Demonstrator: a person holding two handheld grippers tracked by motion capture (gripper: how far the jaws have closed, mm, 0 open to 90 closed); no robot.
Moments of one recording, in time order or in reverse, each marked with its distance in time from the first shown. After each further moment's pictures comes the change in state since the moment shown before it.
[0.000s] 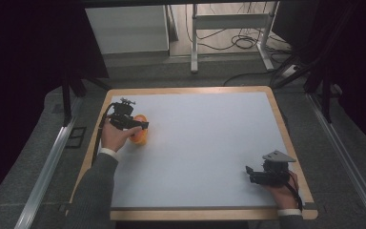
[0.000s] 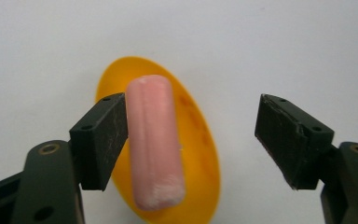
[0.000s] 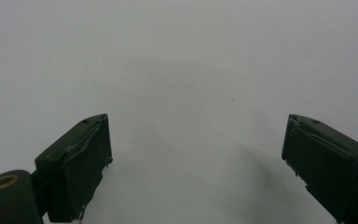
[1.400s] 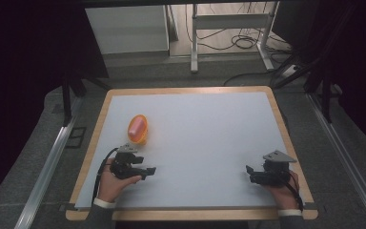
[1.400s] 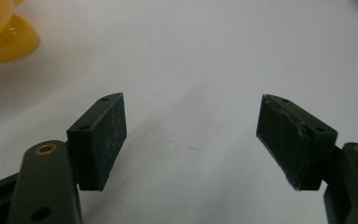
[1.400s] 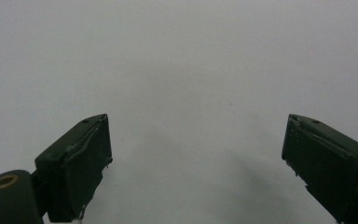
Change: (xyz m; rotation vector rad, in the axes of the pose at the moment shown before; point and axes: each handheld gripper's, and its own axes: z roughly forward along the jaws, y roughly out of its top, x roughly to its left) left arm -0.046 -0.130 -0.003 -0.054 -0.301 0.100; right arm 0.002 0.003 -0.005 -0.011 -0.007 -0.007
